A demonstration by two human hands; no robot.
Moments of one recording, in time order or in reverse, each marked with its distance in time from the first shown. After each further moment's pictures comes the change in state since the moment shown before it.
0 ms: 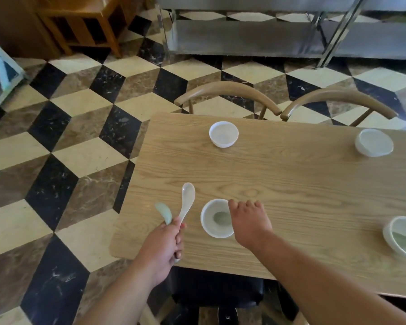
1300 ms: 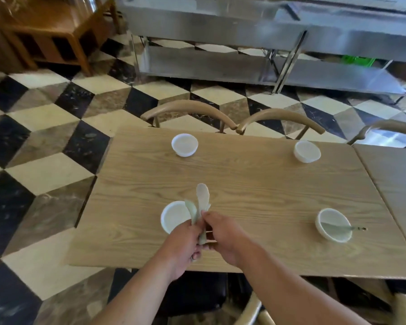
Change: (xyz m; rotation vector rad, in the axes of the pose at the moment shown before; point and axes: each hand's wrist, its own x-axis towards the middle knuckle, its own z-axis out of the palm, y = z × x) left_hand -0.051 -0.026 0.121 0.151 -0.399 0.139; right_hand -0.111 0.026 -0.042 1.853 -0.199 0.346
